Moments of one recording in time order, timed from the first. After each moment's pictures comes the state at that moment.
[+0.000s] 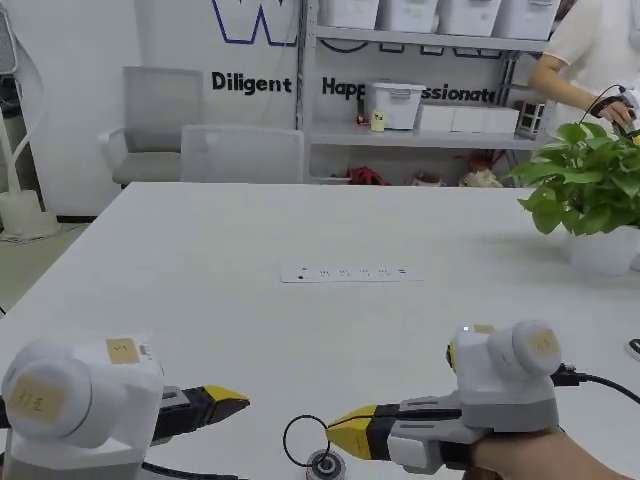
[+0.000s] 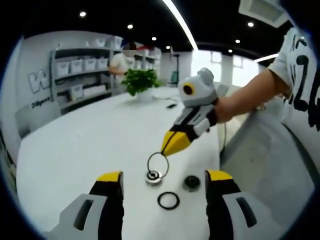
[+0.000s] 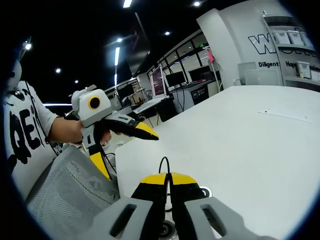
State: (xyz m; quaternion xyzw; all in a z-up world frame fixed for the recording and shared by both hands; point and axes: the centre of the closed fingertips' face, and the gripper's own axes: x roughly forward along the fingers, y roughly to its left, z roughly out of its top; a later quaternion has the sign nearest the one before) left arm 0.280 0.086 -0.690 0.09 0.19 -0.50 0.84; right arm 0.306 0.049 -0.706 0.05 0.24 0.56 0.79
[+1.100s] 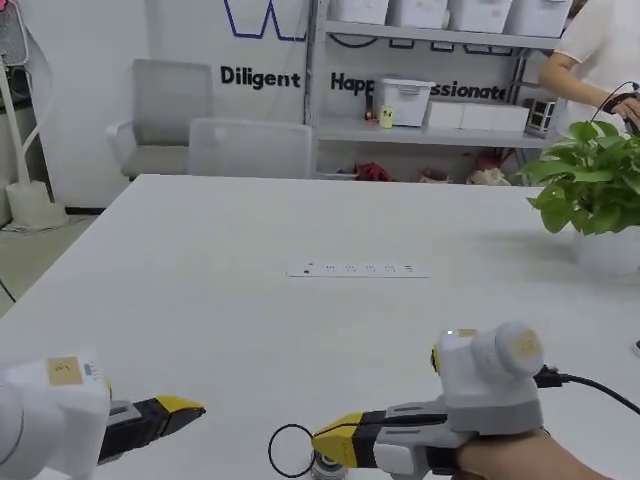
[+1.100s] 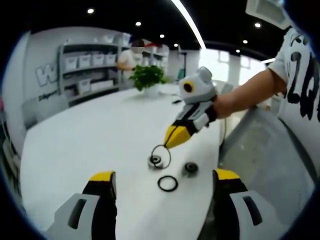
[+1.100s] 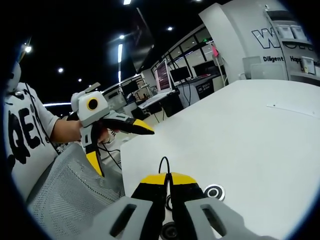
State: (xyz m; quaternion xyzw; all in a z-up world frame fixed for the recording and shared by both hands) left arm 0.259 0.119 -0.699 0.09 0.21 -0.47 0.85; right arm 0.295 0.066 -0.717 0.05 0.26 0.58 0.77
